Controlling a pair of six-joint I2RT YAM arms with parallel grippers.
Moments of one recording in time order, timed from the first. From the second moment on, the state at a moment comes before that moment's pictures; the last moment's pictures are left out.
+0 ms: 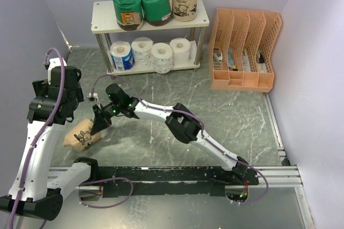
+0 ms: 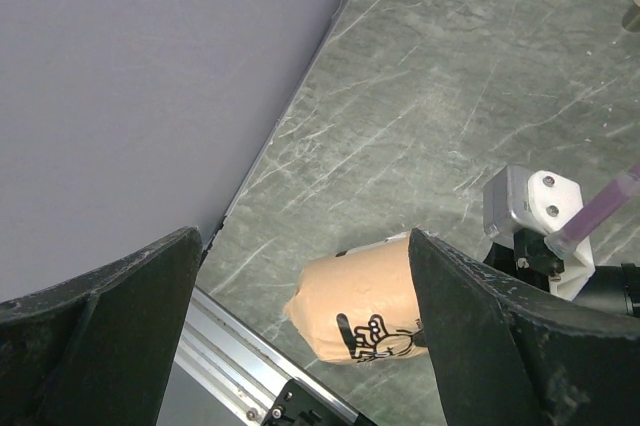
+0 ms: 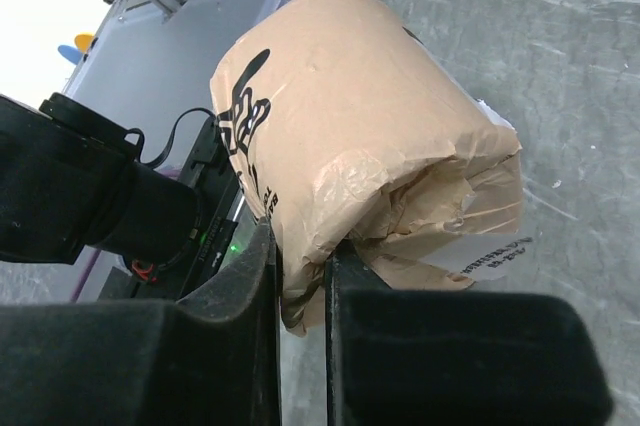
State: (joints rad) left arm -0.15 0.96 1.29 -1.07 -0.74 -0.22; right arm 1.05 2.69 2.21 0.15 -1.05 0.28
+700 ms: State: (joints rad) left arm -0.15 0.94 1.26 -1.03 -0.70 -0.22; right arm 0.70 2.27 2.10 -0.37 -0.79 -0.24
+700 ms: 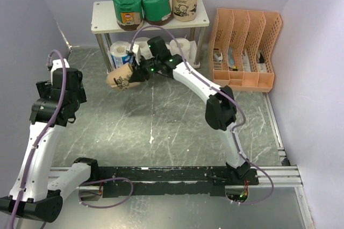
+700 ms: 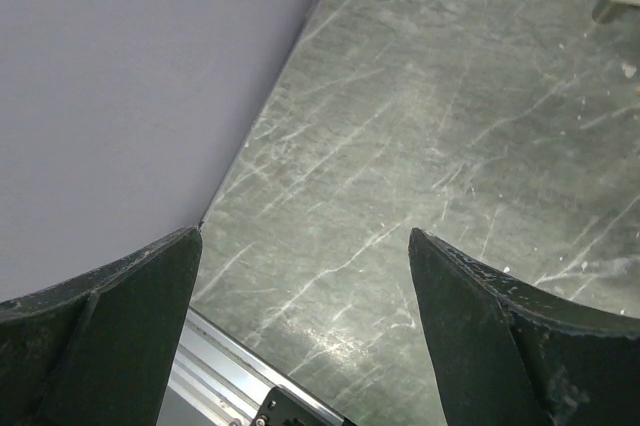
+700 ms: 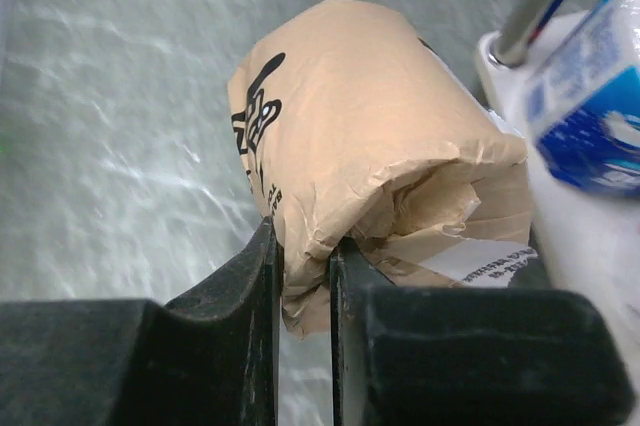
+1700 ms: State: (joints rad) left arm -0.20 1.32 1.25 -0.75 0.48 -0.02; right arm 0.94 1.68 1.42 -0.88 -0.13 -1.48
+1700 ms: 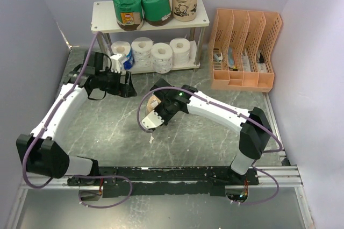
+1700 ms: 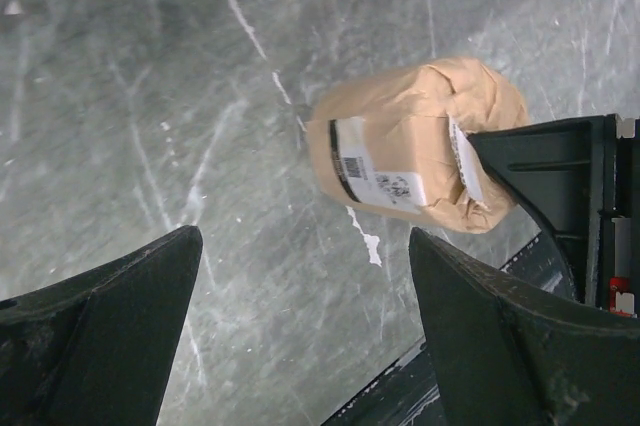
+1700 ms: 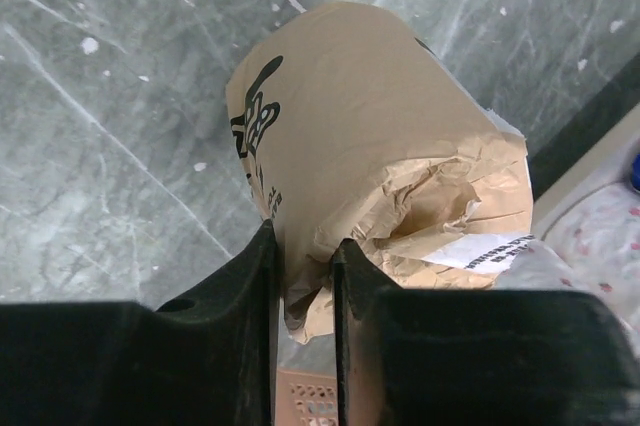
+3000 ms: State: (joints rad) left arm -0.43 1.52 1.11 -0.43 0.55 -0.39; right arm 0.94 1.59 1.19 -0.59 -0.03 -1.43
